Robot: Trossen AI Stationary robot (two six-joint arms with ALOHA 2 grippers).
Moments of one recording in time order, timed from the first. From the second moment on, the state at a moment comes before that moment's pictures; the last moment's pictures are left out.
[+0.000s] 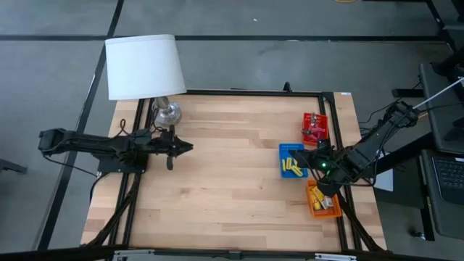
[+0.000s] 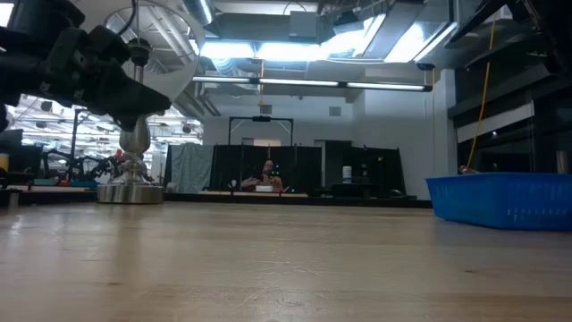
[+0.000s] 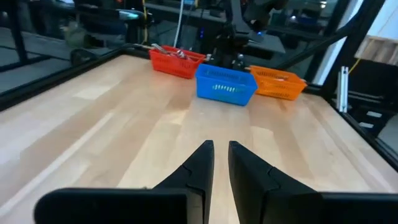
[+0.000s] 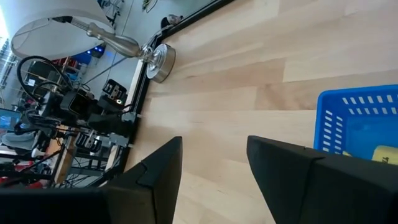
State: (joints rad) left arm 0.08 0.54 0.01 0.41 -0.02 -0.20; right arm 0.75 1.02 0.81 -0.91 1.03 2.08
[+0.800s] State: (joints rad) left arm 0.00 0.11 0.01 0.04 -0.16 -0.12; right arm 0.90 0.88 0.81 -0.88 1.10 1.55
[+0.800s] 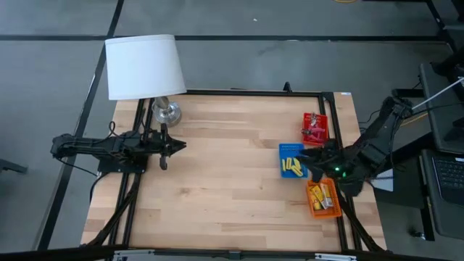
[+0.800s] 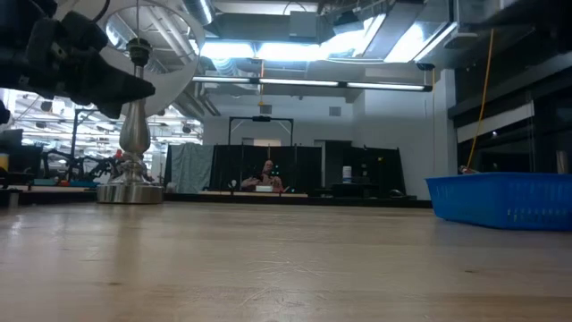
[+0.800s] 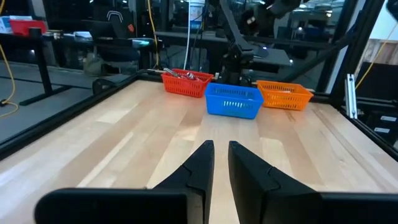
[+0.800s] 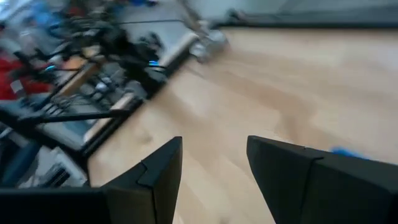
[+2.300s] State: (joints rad) left arm 0.00 0.11 0.01 0.04 -0.16 -0.12; right arm 0.25 0.00 0.02 0.05 -0.19 0.20
